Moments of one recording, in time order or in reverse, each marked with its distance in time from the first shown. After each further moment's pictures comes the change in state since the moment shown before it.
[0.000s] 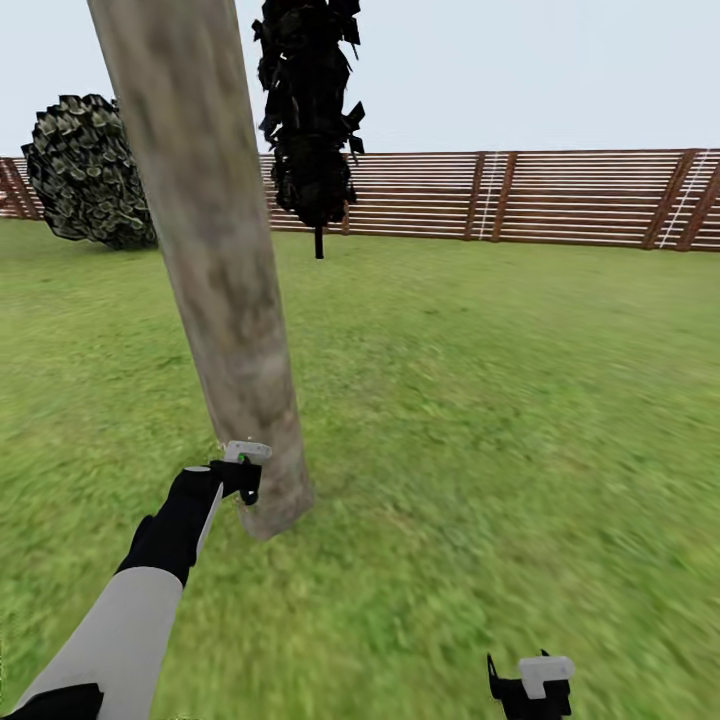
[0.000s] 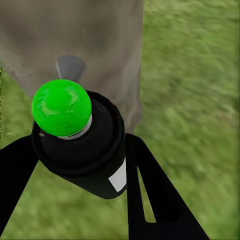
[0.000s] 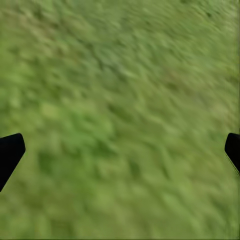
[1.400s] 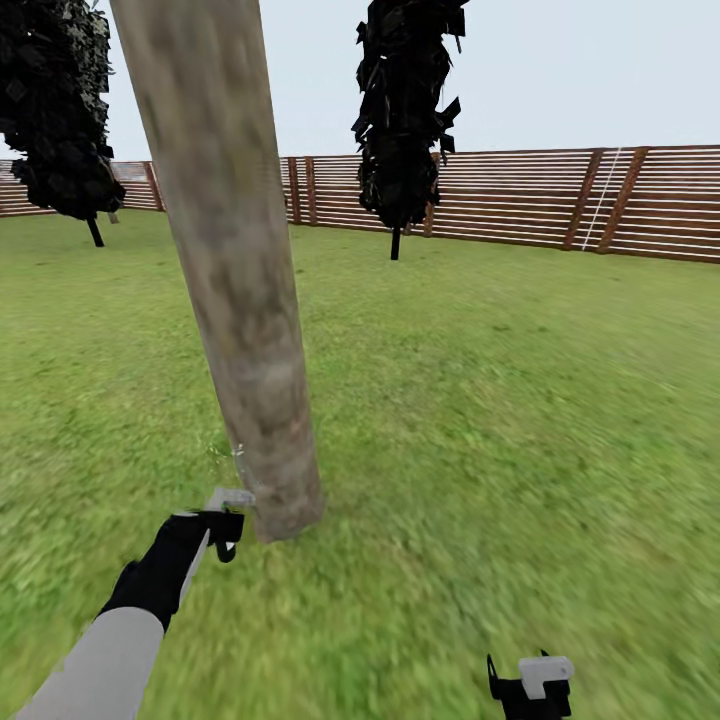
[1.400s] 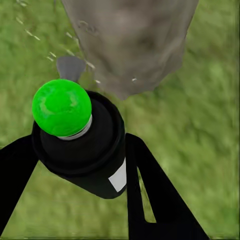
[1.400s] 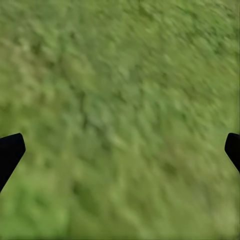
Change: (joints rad) left arm 0.097 0.046 0.025 0.113 0.014 -0.020 0.059; right arm 0.000 0.000 0.000 0.001 0.001 0.000 0.001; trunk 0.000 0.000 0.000
